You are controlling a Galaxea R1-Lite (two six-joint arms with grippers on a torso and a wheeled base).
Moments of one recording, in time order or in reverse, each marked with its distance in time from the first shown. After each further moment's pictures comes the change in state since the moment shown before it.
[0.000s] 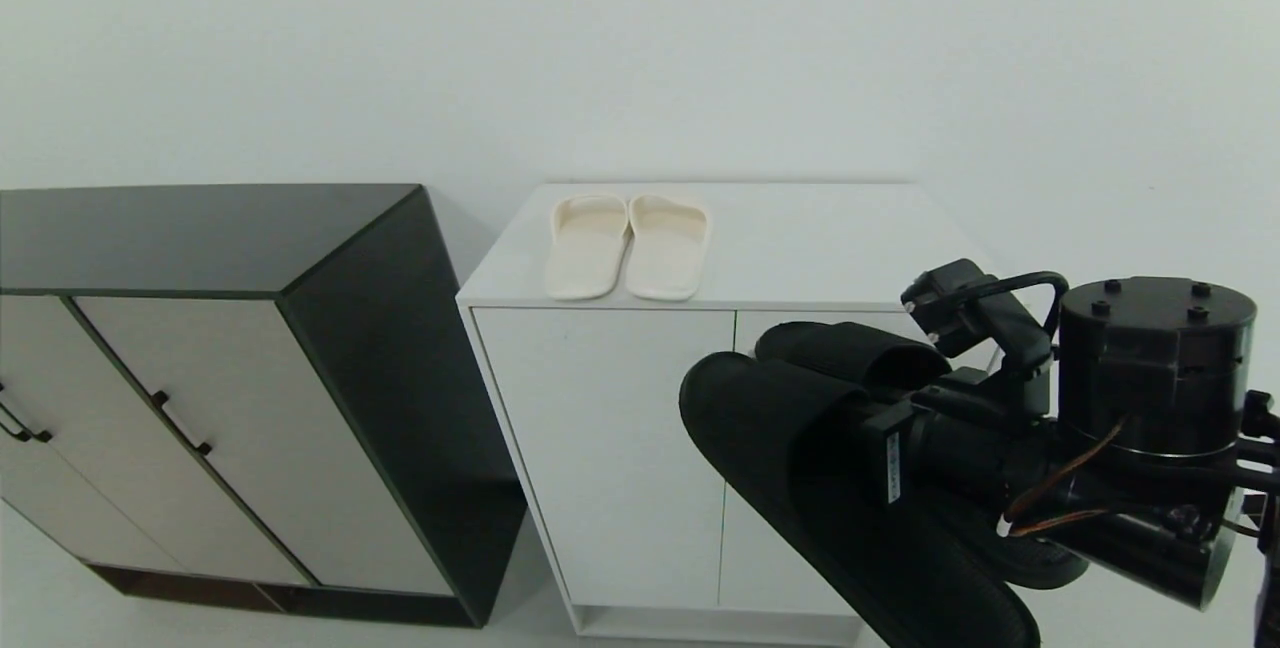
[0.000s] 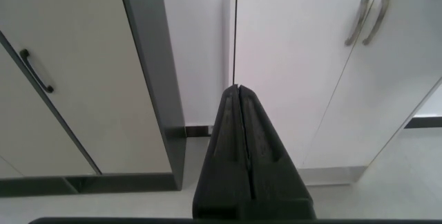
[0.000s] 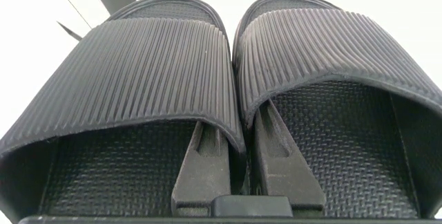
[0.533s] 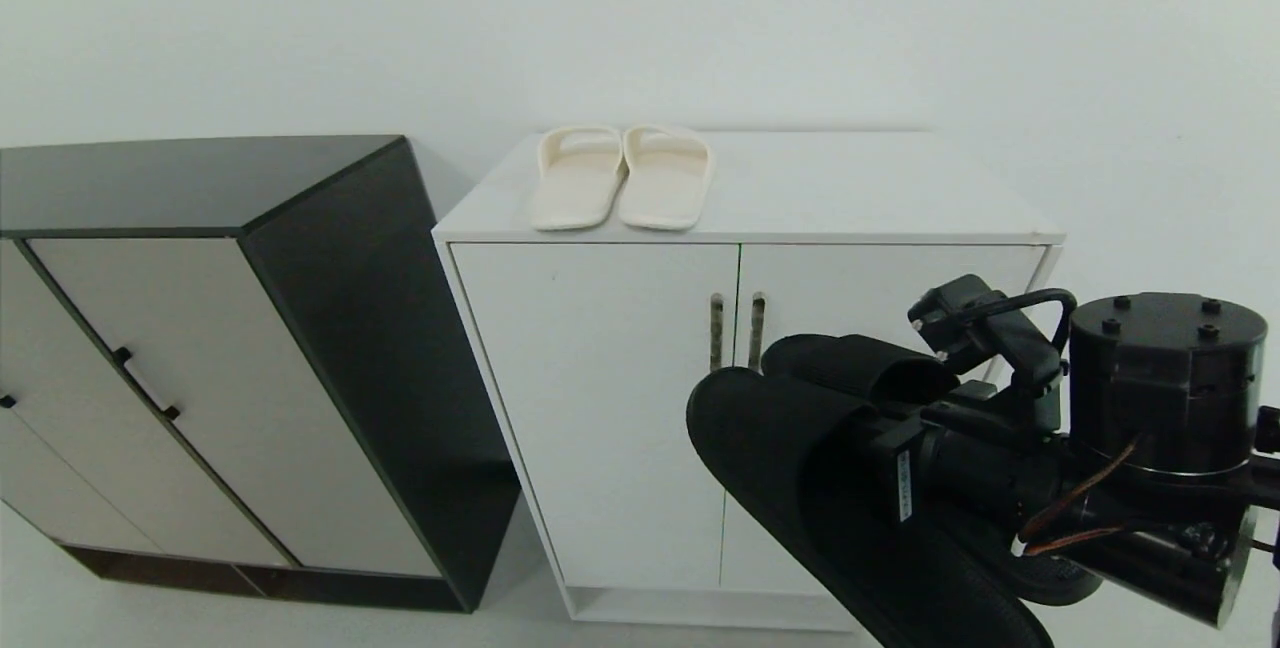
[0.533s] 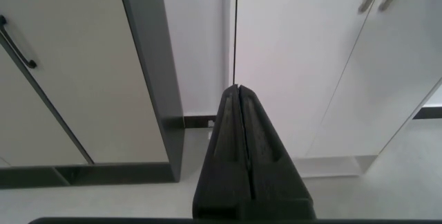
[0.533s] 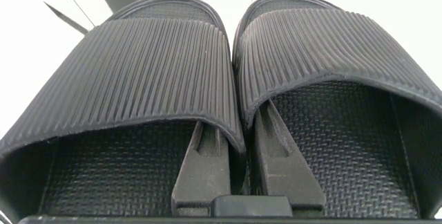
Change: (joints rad) left arm 0.000 0.000 0.000 0.000 0.000 0.000; right arm 0.000 -0.013 0.034 0.001 0.004 -0.007
